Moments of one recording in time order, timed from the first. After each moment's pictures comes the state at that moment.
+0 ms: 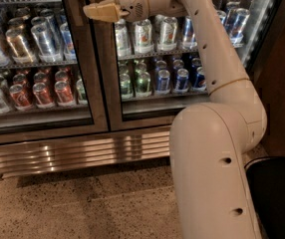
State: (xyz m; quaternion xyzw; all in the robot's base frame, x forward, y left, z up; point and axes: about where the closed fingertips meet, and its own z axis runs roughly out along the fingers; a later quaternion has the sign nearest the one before) arm 0.709 0.117 1.005 -0.60 0.47 0.45 0.47
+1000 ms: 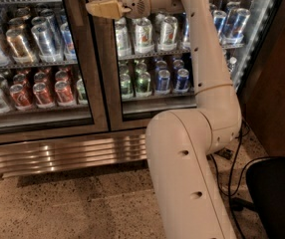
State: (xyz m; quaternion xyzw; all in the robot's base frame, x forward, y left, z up) arm 0.723 0.109 1.006 -0.60 0.47 0.45 0.47
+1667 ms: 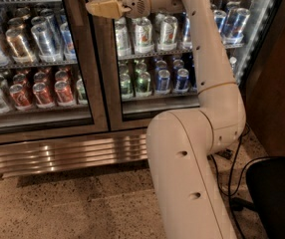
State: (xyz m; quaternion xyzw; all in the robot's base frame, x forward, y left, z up) arm 0.723 0.109 1.008 -0.60 0.47 0.45 0.47
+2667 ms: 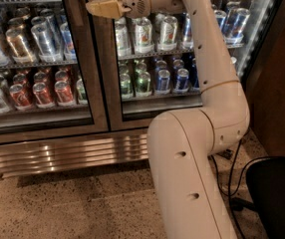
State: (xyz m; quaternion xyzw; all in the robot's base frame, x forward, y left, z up) arm 0.724 0.109 1.007 -0.60 0.47 0.45 0.47
